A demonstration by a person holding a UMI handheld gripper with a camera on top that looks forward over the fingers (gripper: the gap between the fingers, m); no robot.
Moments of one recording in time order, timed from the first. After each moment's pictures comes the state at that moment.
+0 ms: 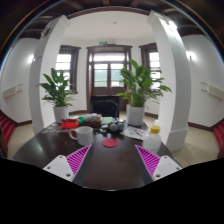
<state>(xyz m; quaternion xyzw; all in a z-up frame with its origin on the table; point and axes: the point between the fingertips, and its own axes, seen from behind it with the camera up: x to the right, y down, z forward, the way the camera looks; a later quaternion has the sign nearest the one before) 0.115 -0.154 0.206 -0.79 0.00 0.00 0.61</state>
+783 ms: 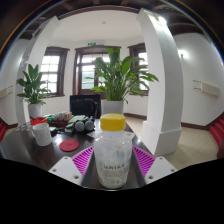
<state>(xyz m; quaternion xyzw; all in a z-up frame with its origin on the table) 0.279 -0.041 0.131 -0.78 0.04 -0.03 0.62</state>
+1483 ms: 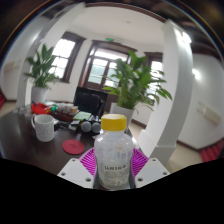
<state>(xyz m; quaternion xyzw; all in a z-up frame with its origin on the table) 0.236 -0.008 0.157 -0.78 -0.05 -0.12 0.61</state>
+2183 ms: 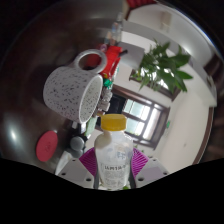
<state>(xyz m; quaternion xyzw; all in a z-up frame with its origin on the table) 0.163 0.119 0.166 -0.41 -0.59 -0.57 0.39</state>
